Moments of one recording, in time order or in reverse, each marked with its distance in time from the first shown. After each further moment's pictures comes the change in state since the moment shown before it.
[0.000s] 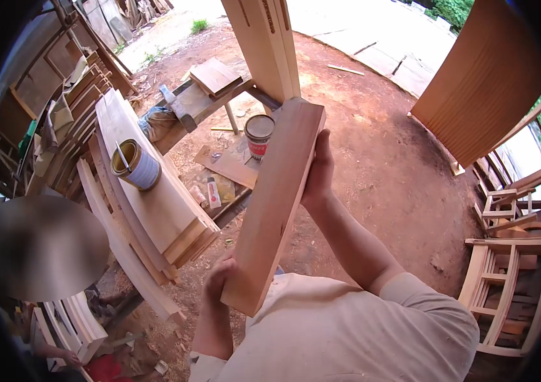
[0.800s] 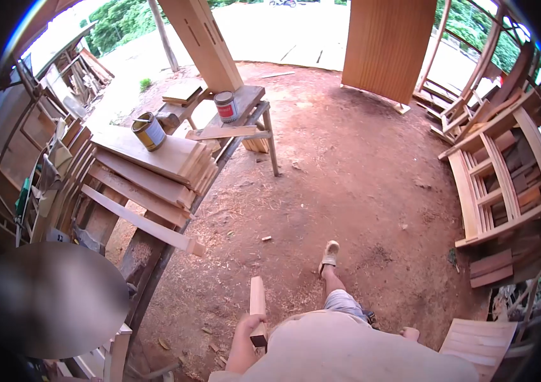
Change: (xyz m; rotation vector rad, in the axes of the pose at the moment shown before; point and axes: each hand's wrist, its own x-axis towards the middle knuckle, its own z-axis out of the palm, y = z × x) left_hand -0.320 -0.246 -0.307 1.184 0.405 -0.767; right_hand -0.959 0.316 -0.150 -0.203 2.009 -0.017
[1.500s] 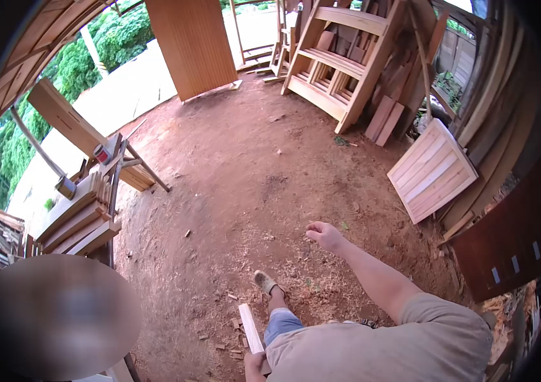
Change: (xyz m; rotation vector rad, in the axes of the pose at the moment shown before) left_hand -0.157 -0.466 0.048 0.392 -0.080 0.249; right_hand -0.224 0.184 -0.154 -0.235 -0.436 -0.907
